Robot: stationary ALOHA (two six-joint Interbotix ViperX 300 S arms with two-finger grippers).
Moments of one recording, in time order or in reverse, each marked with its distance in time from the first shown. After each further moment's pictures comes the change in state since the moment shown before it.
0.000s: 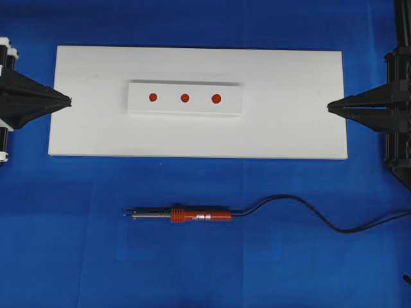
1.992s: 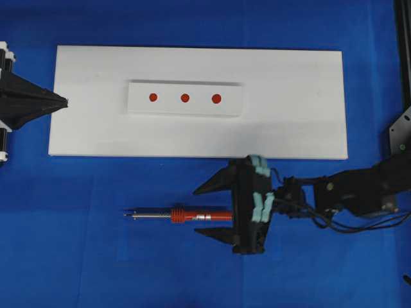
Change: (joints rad) left arm 0.018 -0.046 0.071 0.000 0.002 0.003; right arm 0.356 1.190 -0.474 0.431 -0.324 0.083
